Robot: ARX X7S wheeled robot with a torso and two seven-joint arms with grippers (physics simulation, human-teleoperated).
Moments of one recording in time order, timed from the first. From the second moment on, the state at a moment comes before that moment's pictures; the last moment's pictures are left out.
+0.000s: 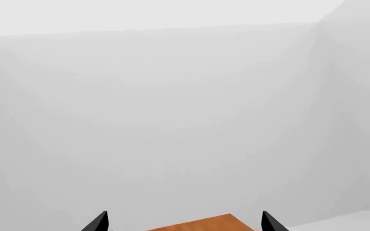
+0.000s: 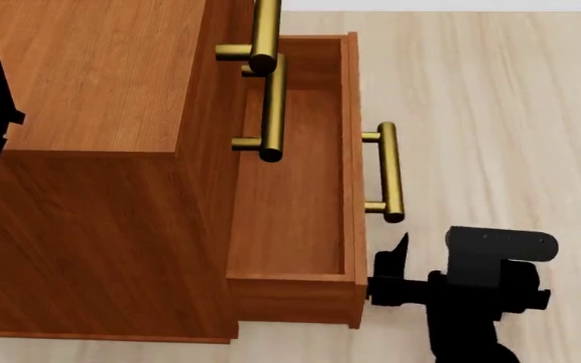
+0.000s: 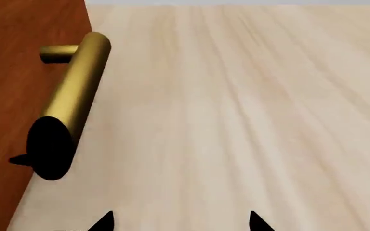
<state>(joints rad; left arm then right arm) -0.77 -0.44 0.13 0.71 -0.47 -0.59 -0.22 0.65 0.21 -0.14 0.55 0.26 0.24 0.09</state>
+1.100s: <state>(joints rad) -0.80 -0.47 0.11 0.76 -0.52 -0.64 -0.25 0.85 0.03 -0.44 0.88 0.40 0.06 0.07</state>
